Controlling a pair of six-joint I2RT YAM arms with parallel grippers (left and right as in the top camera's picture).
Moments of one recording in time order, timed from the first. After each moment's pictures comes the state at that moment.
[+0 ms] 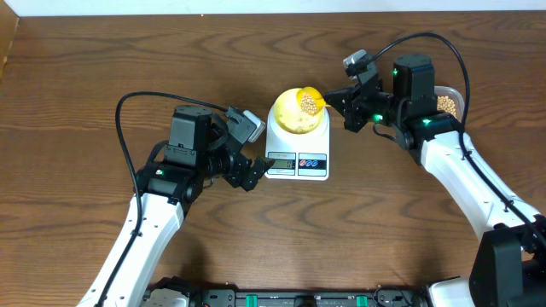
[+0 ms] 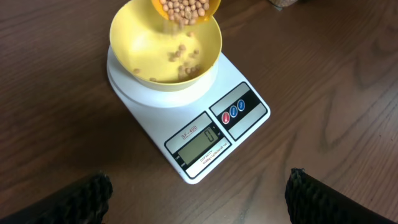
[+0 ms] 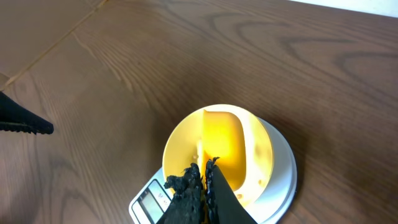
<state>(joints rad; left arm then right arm) -0.24 1.22 0.87 -0.53 0.49 0.30 0.23 1.60 1.08 -0.11 -0.68 -0.05</state>
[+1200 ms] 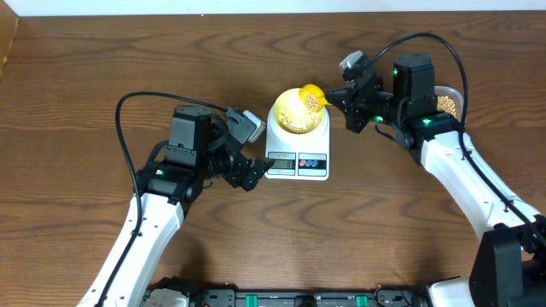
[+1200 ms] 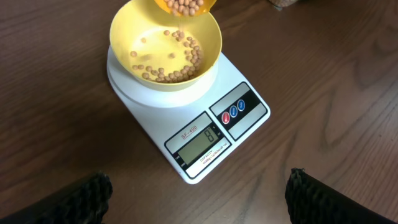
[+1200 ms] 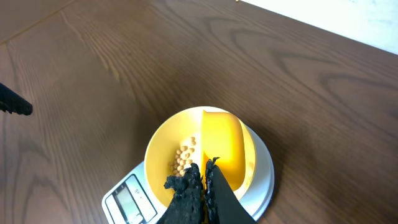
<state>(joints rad) -0.24 1.22 0.87 -0.53 0.49 0.30 0.23 1.60 1.08 -0.11 -0.65 -0.21</state>
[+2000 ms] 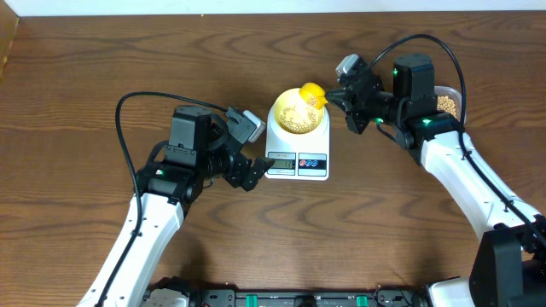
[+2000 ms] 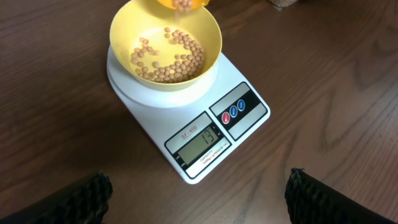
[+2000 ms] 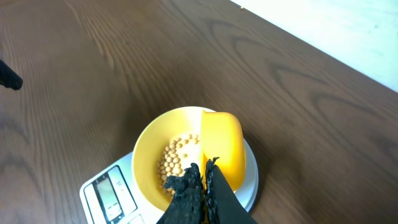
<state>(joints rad) -0.24 1.22 0.87 -0.53 0.49 0.30 0.23 1.60 1.08 -0.11 -0.65 -0.37</state>
